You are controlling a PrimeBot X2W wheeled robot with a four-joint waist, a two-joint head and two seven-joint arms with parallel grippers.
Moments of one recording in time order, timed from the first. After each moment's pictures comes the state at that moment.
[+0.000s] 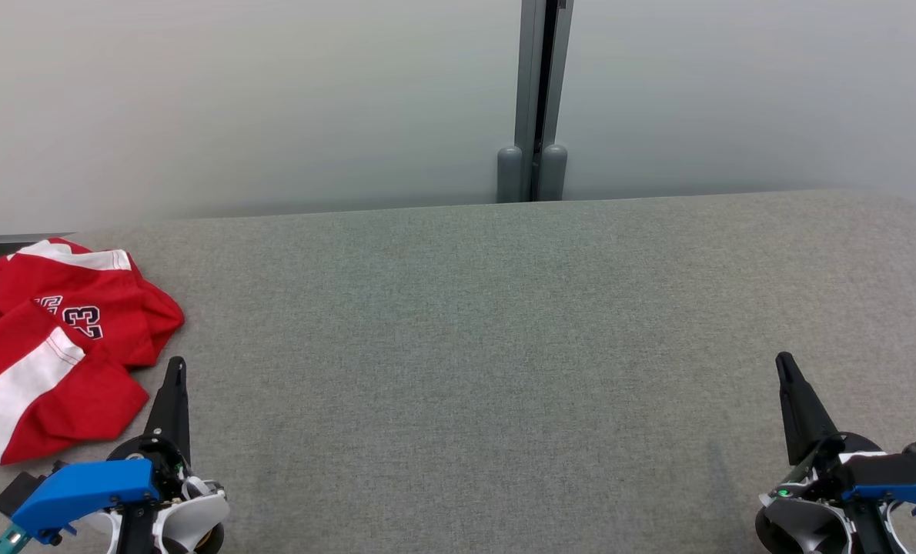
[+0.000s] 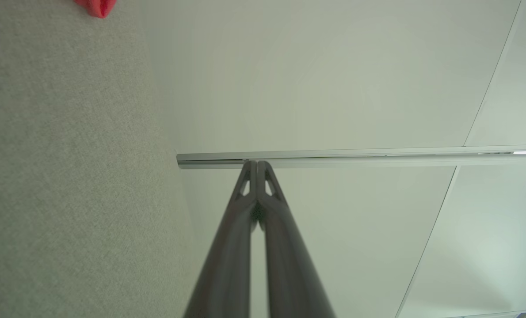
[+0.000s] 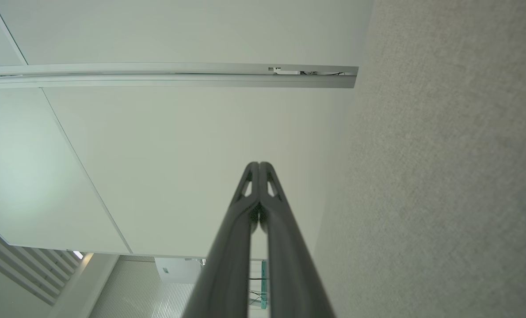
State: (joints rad) left arm -0.10 0.05 0.12 0.25 -1.61 -0.13 0.11; right arm -0.10 -0.05 -0.11 0.25 1.61 0.13 0.11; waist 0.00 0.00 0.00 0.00
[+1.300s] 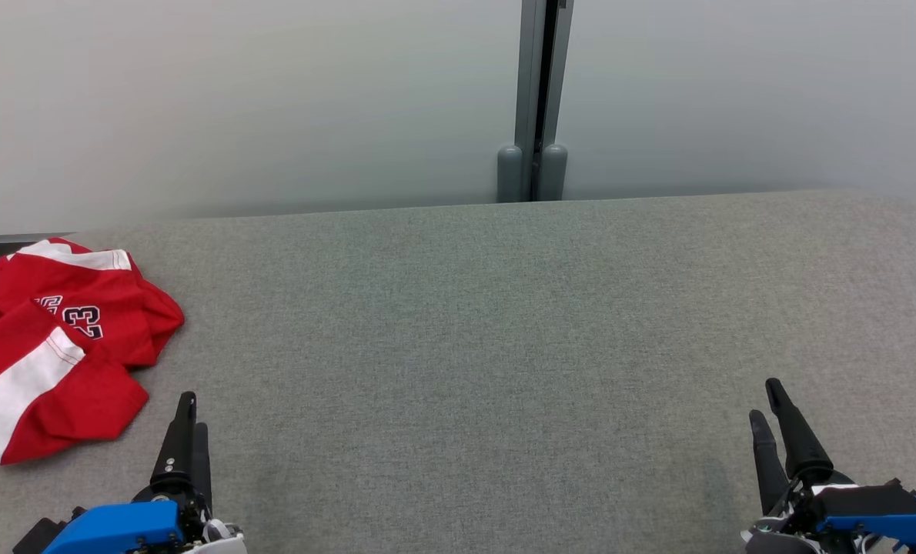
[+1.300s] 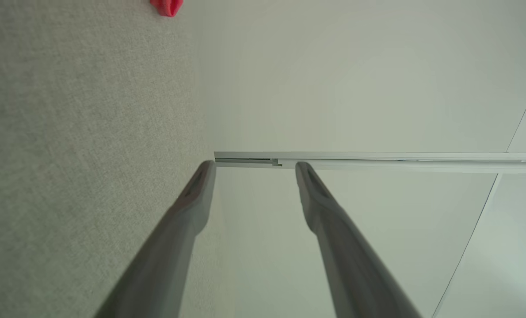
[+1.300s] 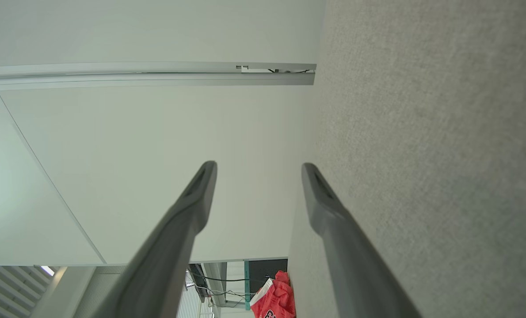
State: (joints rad) left arm -0.02 0.04 0.08 0.26 -1.59 -0.13 0.06; right arm -0.05 -0.04 -0.07 0.29 1.59 0.13 0.06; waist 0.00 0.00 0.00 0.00
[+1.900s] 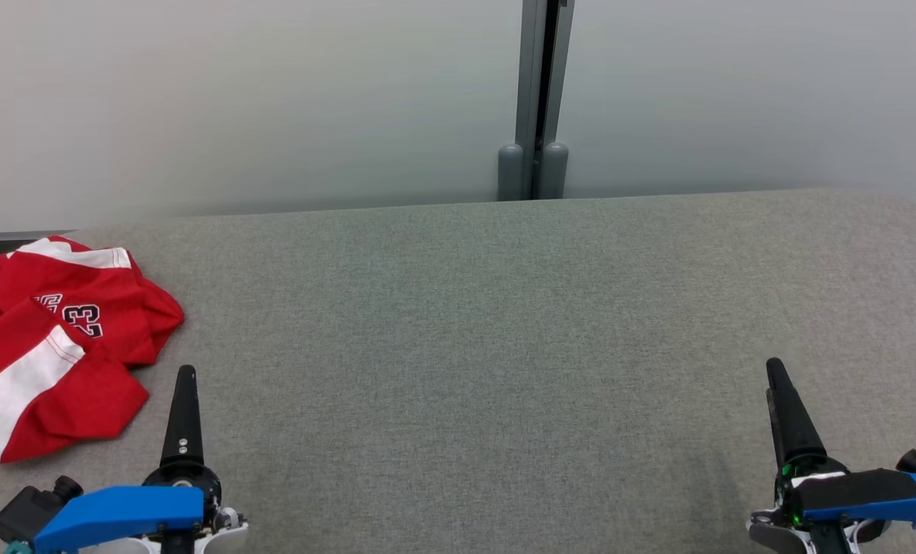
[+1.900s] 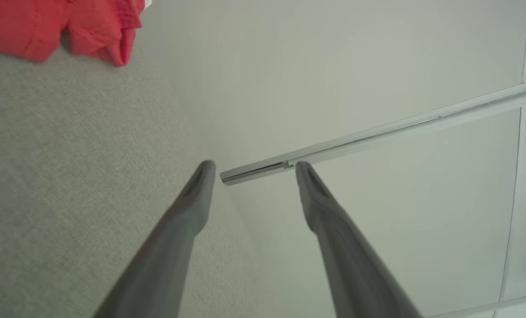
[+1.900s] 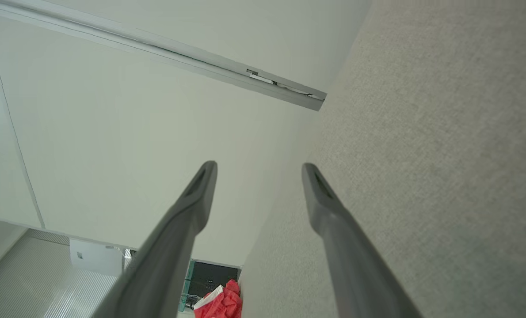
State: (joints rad) left arm -0.01 0.04 0.05 0.15 -1.30 -0.11 -0.02; right arm -0.05 -0.04 -0.06 0.22 1.30 0.13 -0.02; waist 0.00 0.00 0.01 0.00
